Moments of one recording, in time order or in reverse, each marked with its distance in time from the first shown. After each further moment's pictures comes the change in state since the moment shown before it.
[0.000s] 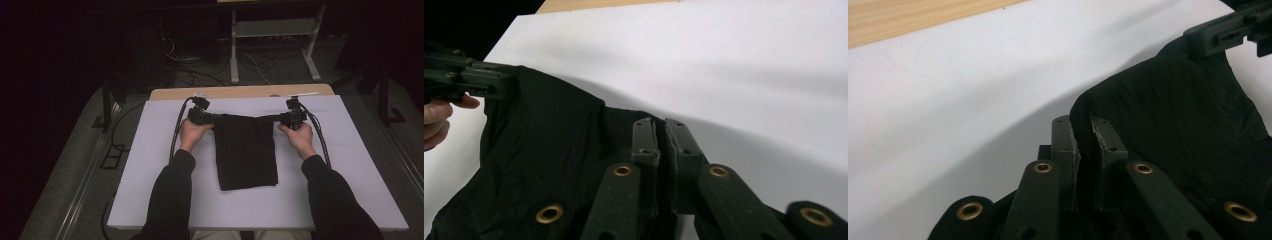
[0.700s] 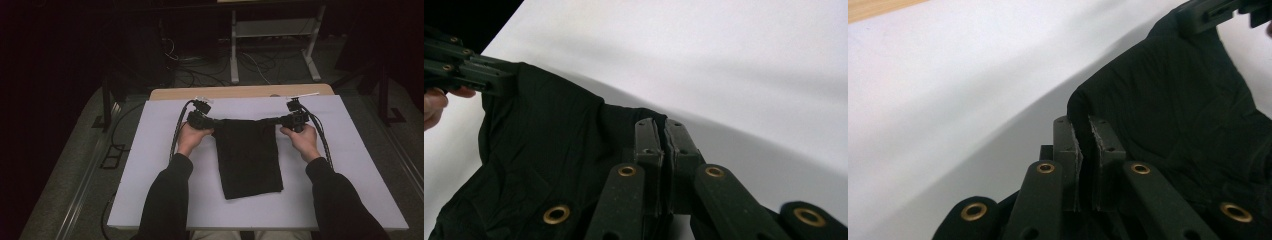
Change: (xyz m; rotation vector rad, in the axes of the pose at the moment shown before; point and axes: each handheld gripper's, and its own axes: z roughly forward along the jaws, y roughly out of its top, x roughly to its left) left arm -0.017 -0.003 -0.013 0.050 -0.014 0.040; right arm 0.013 -0.004 -0.013 0.041 0.009 -0.055
